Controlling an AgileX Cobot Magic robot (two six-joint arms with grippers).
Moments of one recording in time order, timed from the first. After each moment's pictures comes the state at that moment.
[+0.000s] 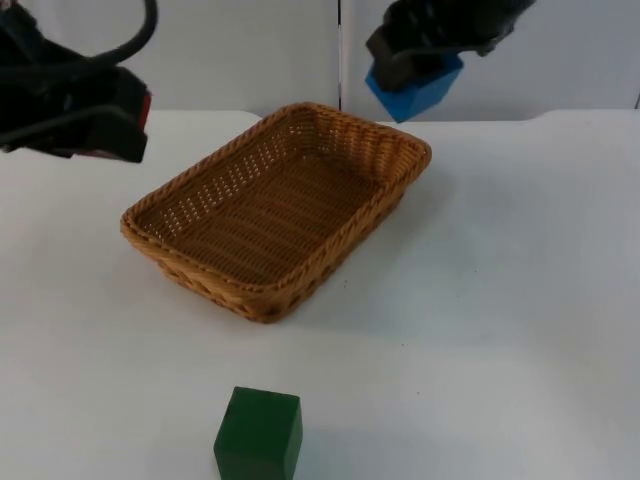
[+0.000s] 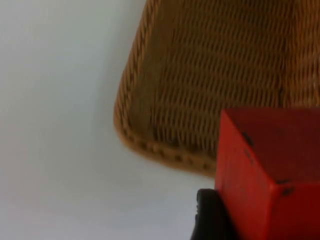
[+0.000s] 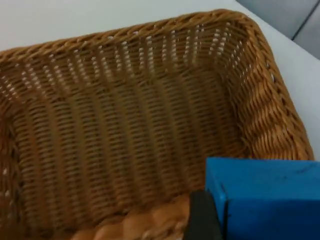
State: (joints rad) right arm 0.53 2.03 -1.68 0.11 0.57 -0.30; left arm -0.21 1.46 -0.88 -0.41 0.45 0.38
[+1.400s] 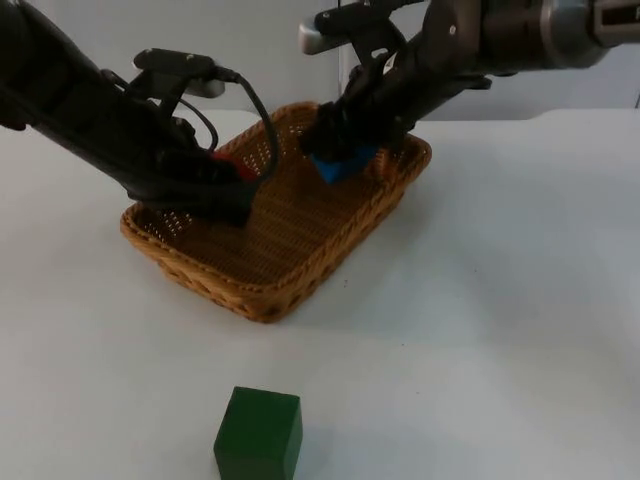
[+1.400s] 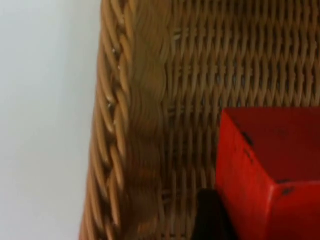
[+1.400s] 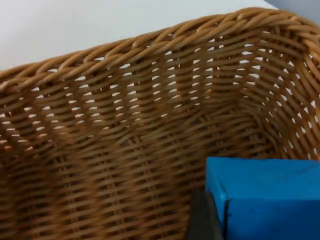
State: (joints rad) right arm 0.53 2.48 -2.02 0.20 0.39 -0.31; left arm -0.21 2.08 -1.20 -0.93 0.33 1.10
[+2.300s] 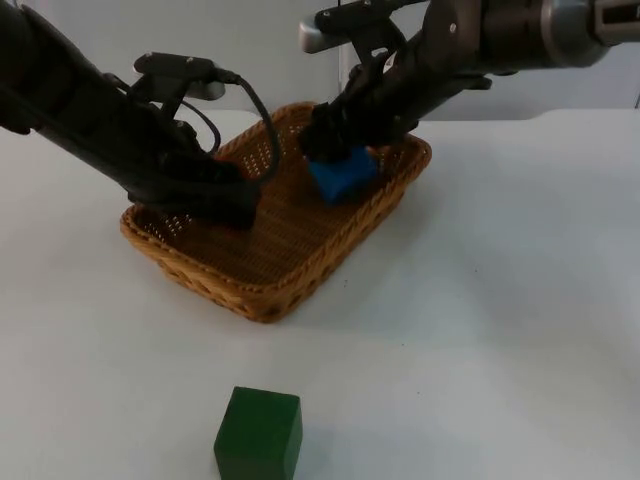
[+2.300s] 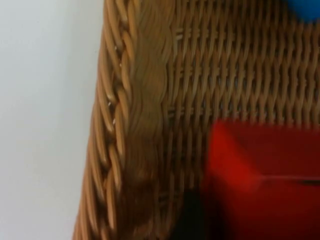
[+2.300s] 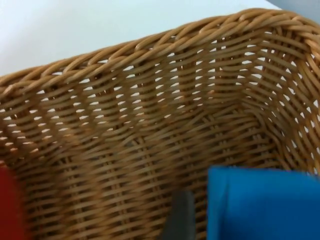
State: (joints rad) right arm 0.53 2.48 -2.02 0.21 0.40 -0.31; left arm -0.21 2.09 -1.21 -0.98 0.34 1.10
